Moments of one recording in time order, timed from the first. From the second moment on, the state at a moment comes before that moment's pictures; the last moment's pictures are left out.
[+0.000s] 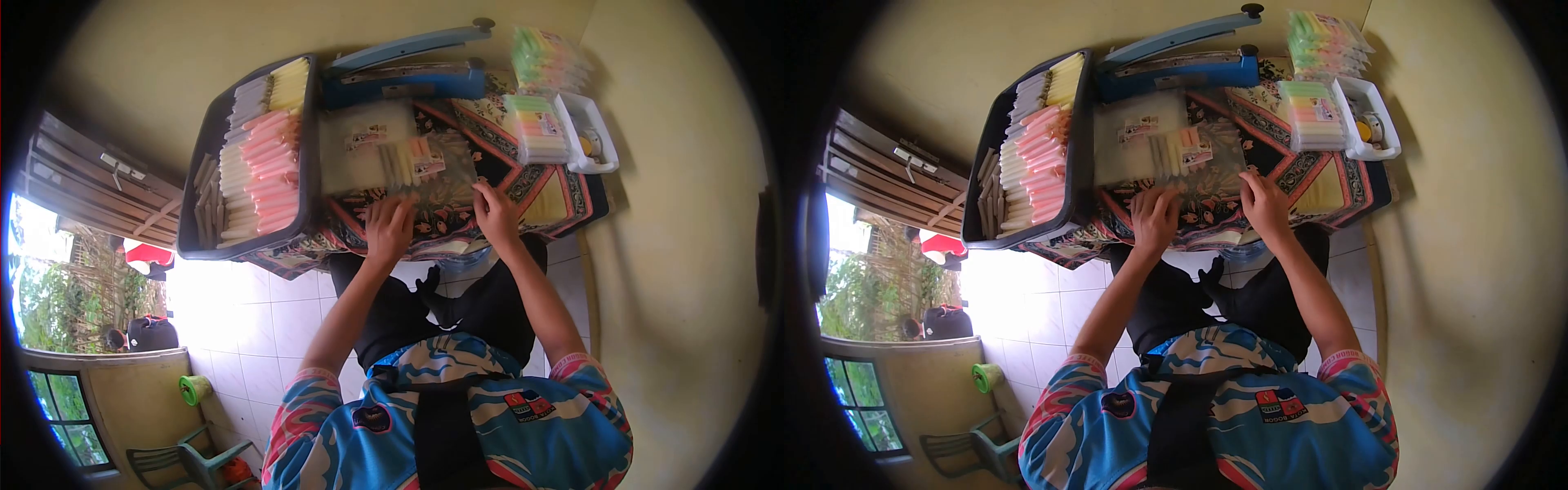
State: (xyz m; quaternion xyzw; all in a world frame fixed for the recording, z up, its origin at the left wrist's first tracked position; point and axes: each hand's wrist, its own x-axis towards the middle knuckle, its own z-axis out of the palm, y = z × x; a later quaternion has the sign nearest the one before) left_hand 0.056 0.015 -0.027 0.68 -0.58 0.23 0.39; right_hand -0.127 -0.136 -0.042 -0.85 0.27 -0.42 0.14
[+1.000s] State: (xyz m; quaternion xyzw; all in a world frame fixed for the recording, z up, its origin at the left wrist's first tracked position) left_hand 0.286 0.129 0.134 0.76 -0.45 0.18 0.43; right_hand -0.314 -0.046 -0.148 -0.92 0.28 -0.10 0.25
